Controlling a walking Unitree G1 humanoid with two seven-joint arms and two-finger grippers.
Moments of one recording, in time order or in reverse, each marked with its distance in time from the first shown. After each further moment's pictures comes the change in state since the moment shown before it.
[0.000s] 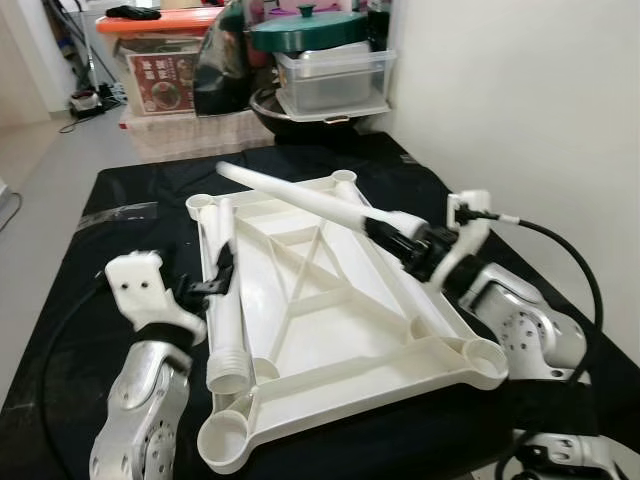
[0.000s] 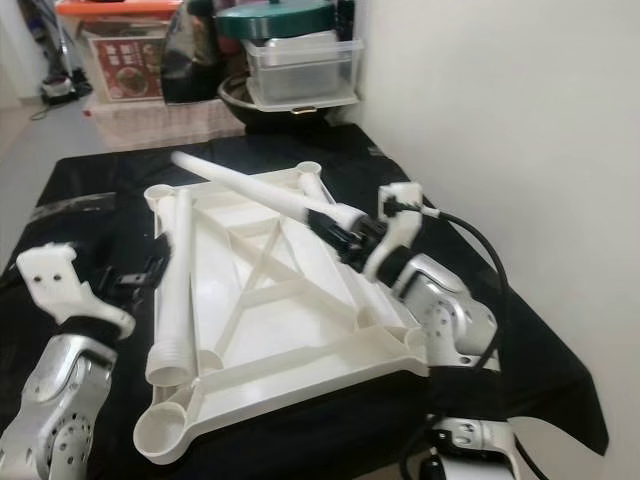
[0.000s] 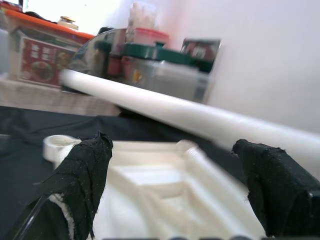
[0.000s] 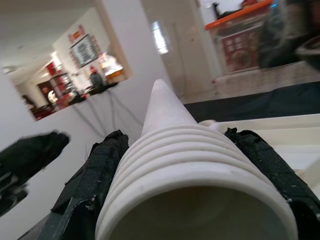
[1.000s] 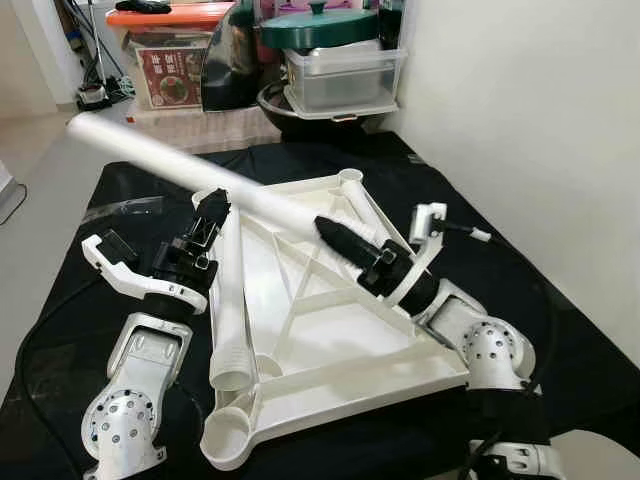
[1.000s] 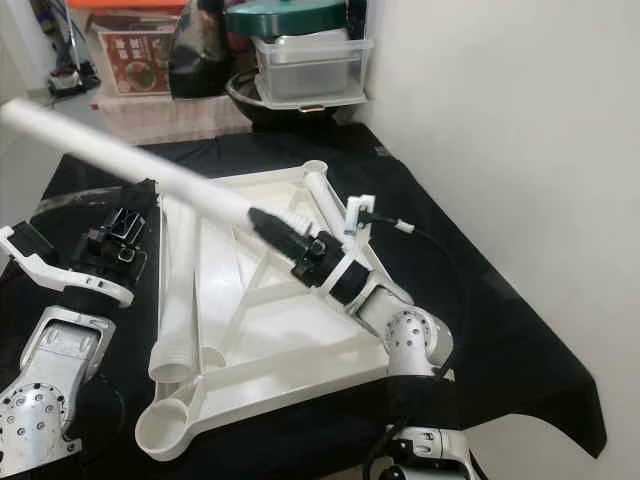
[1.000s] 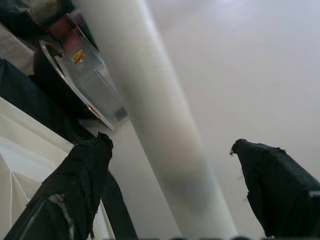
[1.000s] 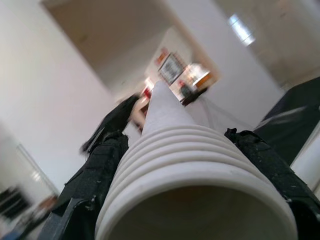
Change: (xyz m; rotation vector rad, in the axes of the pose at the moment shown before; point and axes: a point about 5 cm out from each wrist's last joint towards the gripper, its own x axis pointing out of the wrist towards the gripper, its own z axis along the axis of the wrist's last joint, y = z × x) left arm 0.013 0.003 0.005 -0.783 -0.035 -0.115; right arm 0.006 0.033 -0.029 0.407 -0.044 0.323
